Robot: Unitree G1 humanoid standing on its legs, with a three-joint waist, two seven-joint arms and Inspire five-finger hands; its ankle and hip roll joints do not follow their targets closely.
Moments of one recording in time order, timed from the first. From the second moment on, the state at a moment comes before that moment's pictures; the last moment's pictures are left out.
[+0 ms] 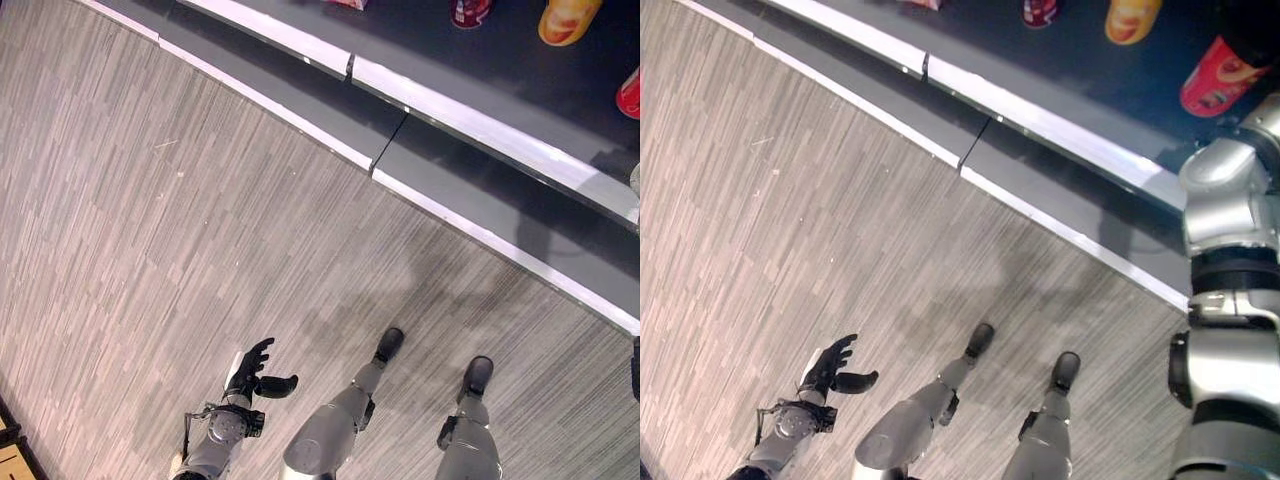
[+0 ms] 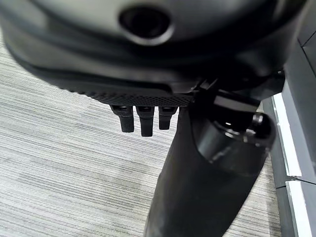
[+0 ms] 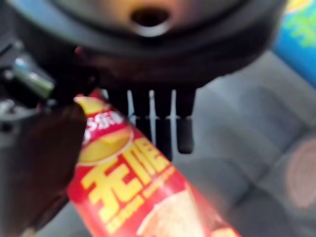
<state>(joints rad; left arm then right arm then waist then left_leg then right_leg) -0.05 0.28 -0.35 0.71 -0.16 -0.15 0.21 -1.06 -0.98 0.17 0.71 -0.18 0.07 -0.87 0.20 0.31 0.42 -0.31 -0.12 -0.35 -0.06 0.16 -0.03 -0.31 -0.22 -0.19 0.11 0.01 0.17</state>
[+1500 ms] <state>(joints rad) -0.05 0.29 -0.36 0.71 -0.16 -0.15 0.23 -1.02 -0.83 0.07 0.82 0.05 0.03 -0.88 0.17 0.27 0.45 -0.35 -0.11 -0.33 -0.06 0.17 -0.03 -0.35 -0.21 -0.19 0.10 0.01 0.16</state>
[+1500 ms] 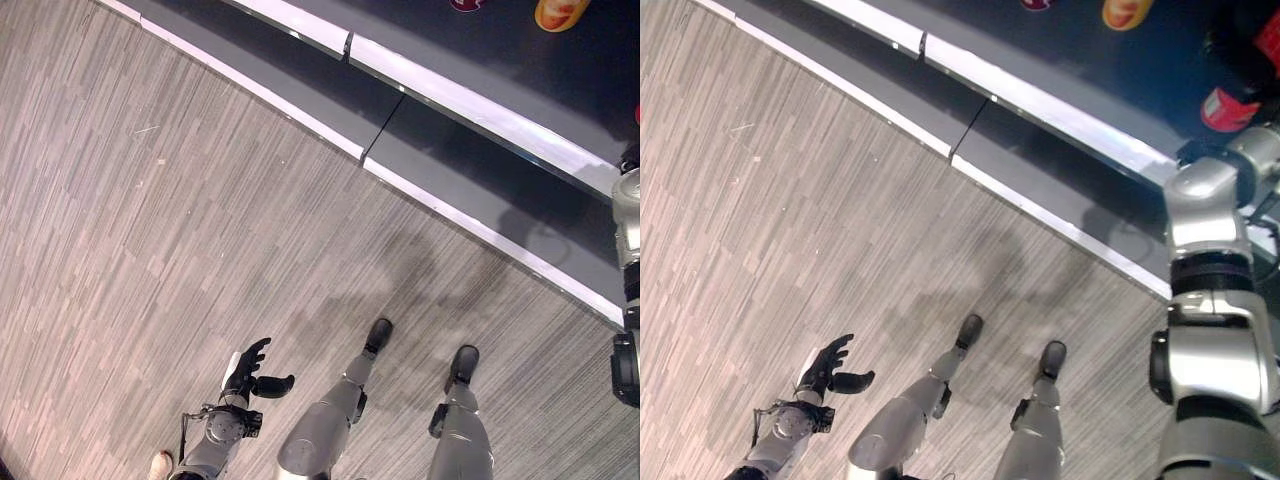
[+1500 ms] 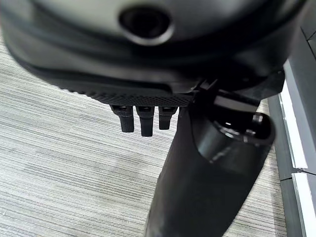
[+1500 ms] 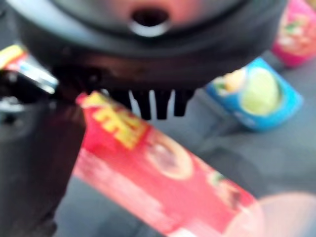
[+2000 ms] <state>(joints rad) -0.05 0.29 -0.38 0.71 -0.18 -0.15 0.23 -1.02 -0.80 0.07 0.90 0.22 -0.02 -0.88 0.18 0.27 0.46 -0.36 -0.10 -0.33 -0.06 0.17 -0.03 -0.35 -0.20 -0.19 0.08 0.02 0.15</state>
